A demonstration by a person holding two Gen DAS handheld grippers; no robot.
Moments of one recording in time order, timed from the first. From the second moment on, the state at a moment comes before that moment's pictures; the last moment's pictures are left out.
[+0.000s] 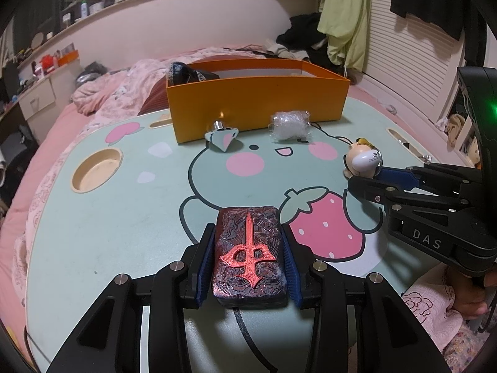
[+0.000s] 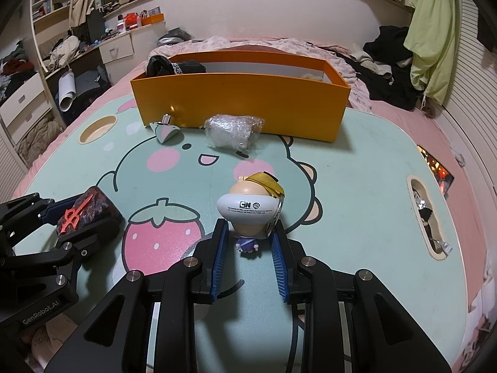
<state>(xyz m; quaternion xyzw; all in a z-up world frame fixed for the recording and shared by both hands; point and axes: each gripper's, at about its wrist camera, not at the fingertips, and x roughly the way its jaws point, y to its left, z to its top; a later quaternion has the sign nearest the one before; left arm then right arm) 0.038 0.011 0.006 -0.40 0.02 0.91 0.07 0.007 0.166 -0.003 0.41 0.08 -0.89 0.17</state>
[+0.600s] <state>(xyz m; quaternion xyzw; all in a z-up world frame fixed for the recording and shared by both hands) 0.027 0.011 0.030 -0.38 0.01 0.92 0.10 0.004 0.171 0.004 0.41 0.06 -0.89 0.17</state>
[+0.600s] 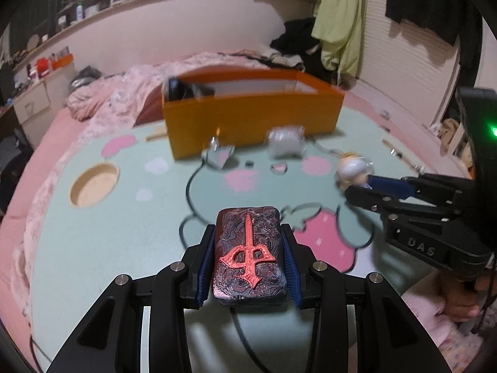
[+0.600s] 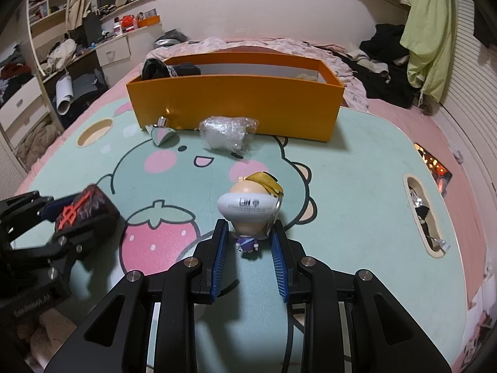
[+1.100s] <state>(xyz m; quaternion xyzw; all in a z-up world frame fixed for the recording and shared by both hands) -0.085 0.014 0.127 -0.34 0.01 0.93 0.11 -0.093 0.169 0.104 0.36 0.02 -0.92 0.16</state>
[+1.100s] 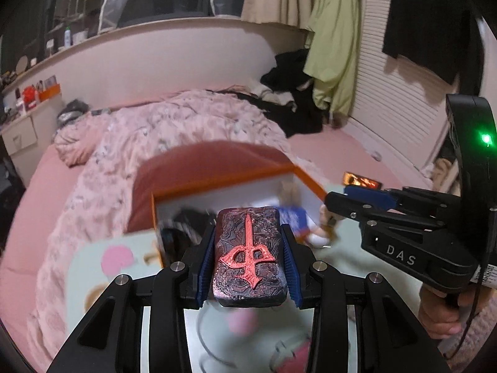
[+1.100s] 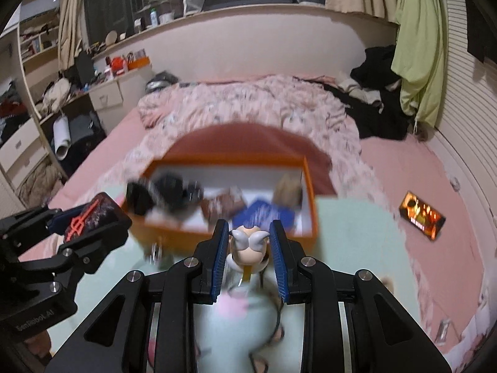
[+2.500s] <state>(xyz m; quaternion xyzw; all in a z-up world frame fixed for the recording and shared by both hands) -0.029 0.000 0.009 -0.47 0.00 0.88 0.03 -0.062 0.181 0.022 0.46 0.01 -0.87 0.17</state>
